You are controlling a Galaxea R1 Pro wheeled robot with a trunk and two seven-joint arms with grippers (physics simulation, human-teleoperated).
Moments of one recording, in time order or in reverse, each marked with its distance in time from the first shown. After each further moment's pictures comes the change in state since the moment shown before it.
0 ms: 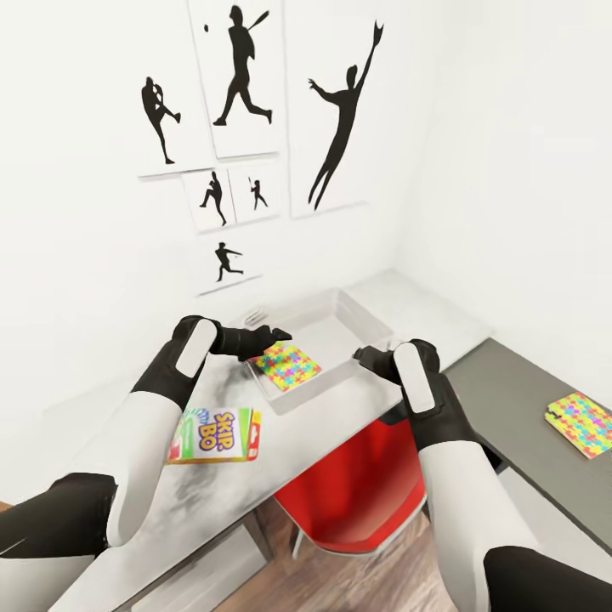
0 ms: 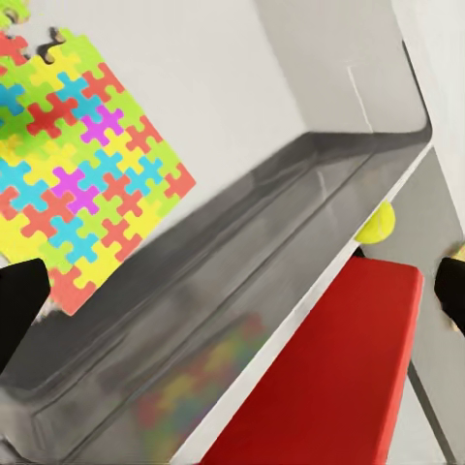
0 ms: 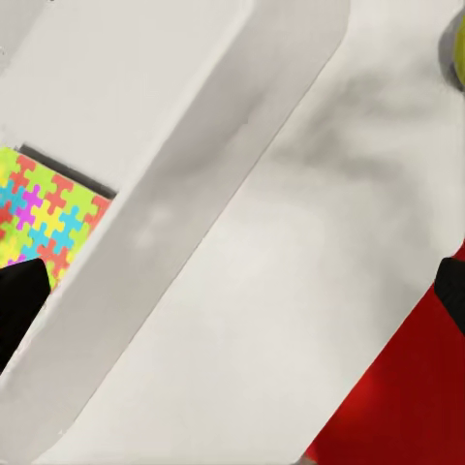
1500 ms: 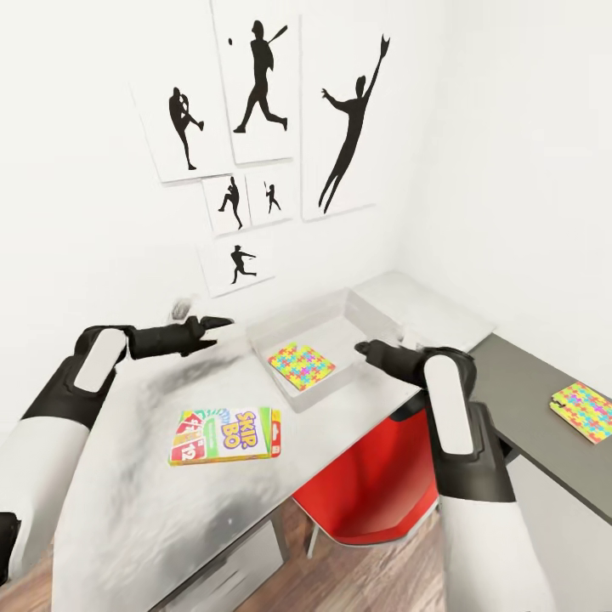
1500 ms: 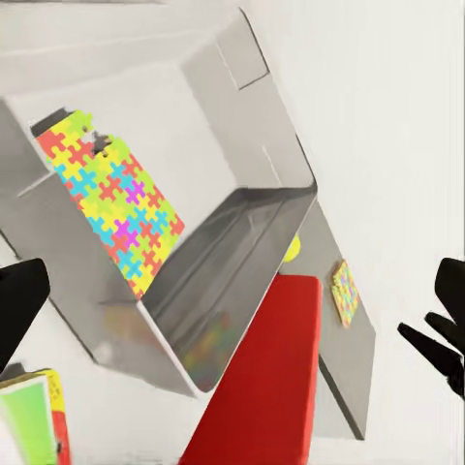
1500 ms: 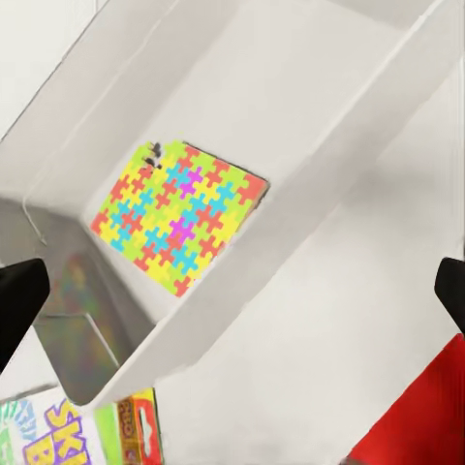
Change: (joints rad) left arm 0.102 0.339 -0.005 -0.160 0.265 0.059 -0.322; right arm 0.174 0.000 0.039 -0.472 -0.093 0.174 0.008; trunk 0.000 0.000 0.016
